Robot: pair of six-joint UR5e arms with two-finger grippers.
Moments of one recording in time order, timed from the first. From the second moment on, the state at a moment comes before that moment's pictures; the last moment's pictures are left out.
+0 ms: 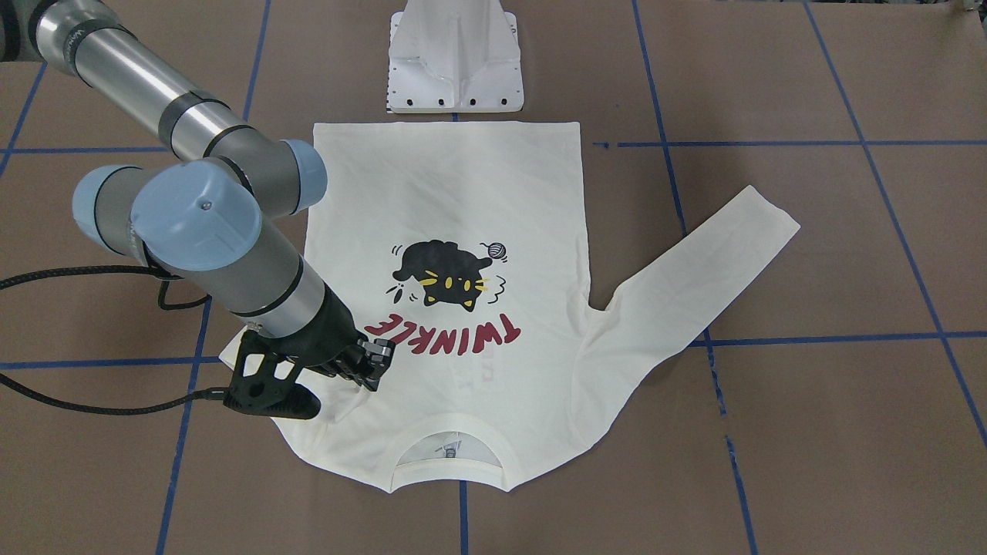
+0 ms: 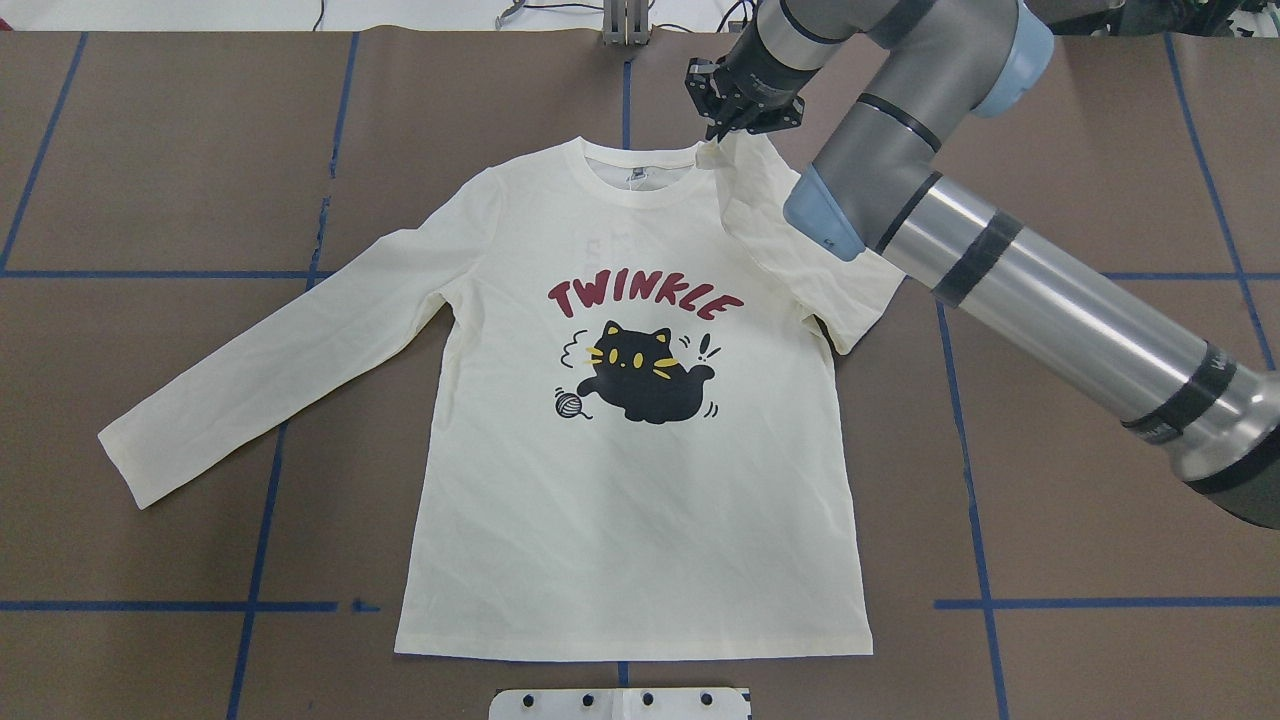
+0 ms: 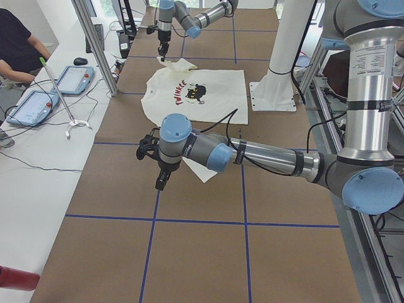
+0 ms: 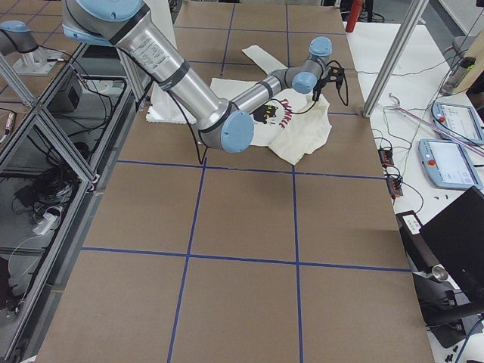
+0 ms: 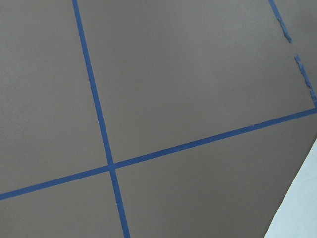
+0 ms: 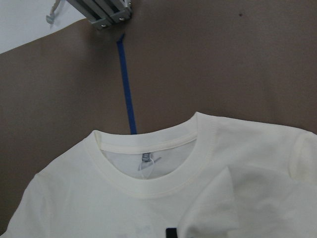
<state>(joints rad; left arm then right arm) -1.50 -1.53 -1.79 -1.83 -2.38 -0.08 0.88 -0.66 1.18 -1.13 2.14 1.27</state>
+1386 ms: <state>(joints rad) -1.50 -1.53 -1.79 -1.83 -2.38 -0.09 0.65 -0.38 0.85 -0.75 1.81 1.33</state>
